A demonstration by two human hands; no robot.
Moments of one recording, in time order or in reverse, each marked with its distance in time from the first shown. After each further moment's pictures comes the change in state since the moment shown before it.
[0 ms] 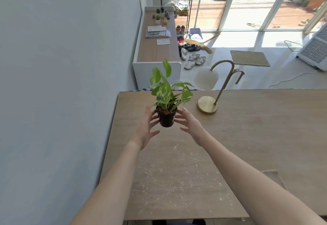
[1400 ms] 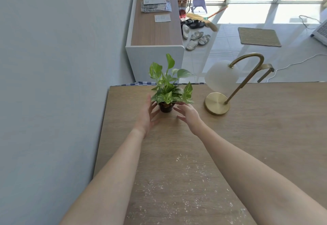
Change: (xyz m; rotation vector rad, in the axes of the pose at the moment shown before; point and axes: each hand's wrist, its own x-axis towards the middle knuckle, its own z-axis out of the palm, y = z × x) left_hand 0.148 -0.005 -0.013 -0.094 0.064 -0.070; right_hand 0.148 0.010 -0.008 0.145 0.141 0.114
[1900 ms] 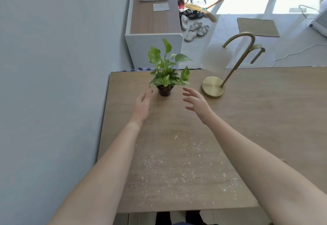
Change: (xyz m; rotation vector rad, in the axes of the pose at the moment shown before) left_hand -0.053 -0.015 -0.014 0.366 0.157 0.208; right_hand -0.047 0.012 -0.040 -0.223 -0.026 -0.131
